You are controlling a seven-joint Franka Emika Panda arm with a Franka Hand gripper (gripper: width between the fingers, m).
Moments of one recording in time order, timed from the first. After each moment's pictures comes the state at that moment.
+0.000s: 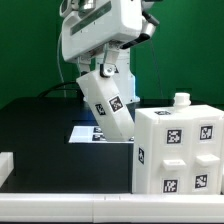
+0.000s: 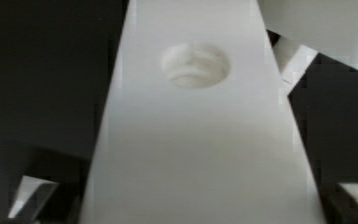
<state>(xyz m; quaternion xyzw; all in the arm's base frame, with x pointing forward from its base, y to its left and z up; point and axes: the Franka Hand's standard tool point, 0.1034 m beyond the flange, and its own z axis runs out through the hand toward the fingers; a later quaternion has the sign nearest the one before) 0.532 -0.065 0.164 -0.86 0.48 -0.17 0.08</state>
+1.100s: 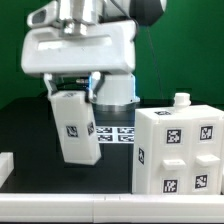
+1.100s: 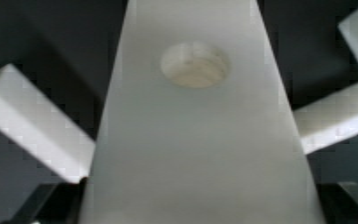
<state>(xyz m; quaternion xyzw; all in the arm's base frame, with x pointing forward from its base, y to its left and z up) 0.532 -0.087 0.119 -0.95 0.21 -0.21 -0.01</state>
